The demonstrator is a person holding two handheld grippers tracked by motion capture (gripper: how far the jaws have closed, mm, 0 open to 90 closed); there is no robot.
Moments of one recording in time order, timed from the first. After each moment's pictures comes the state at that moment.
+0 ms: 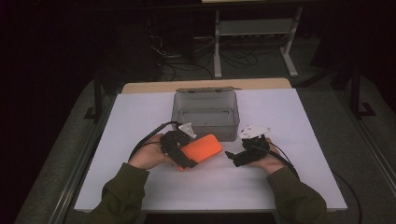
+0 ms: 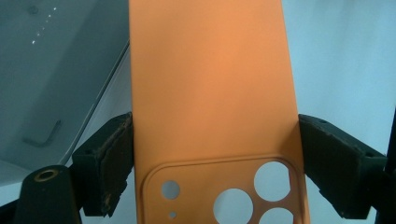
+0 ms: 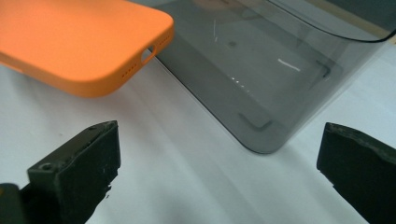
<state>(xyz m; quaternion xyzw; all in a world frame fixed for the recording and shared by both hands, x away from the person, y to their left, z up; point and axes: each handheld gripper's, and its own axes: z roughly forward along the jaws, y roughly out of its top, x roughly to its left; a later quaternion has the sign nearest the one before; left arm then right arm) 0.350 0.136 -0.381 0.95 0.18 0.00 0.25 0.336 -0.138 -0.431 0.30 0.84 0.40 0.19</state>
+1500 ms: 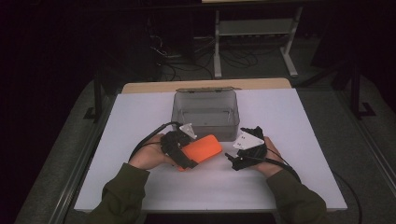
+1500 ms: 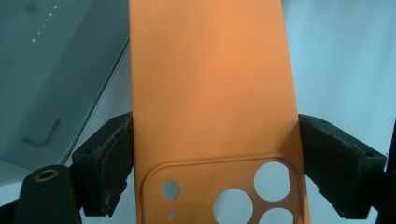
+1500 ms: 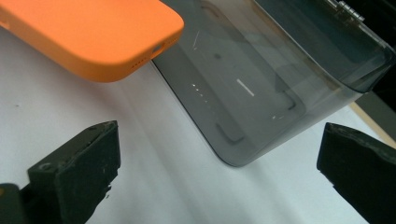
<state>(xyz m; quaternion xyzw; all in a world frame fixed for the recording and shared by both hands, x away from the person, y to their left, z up) 0.349 0.135 -0.381 0.95 0.18 0.00 0.24 0.321 -0.126 -0.433 0.21 0.85 0.36 0.32</state>
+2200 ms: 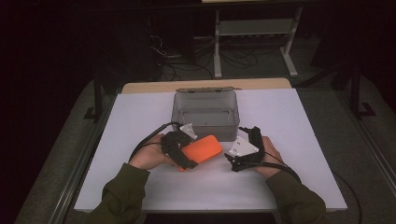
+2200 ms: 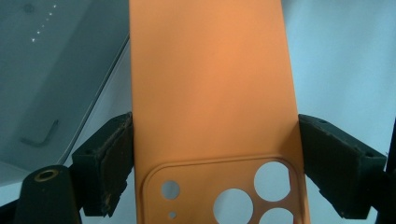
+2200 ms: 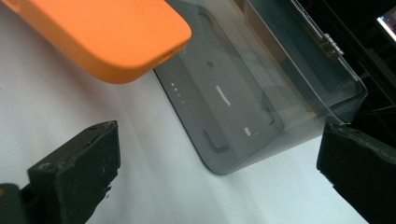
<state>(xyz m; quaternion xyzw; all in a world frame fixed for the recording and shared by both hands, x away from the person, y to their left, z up) 0.348 0.134 -0.381 0.95 0.18 0.00 0.24 0.313 -0.118 -0.434 0.15 0.85 0.33 0.38</state>
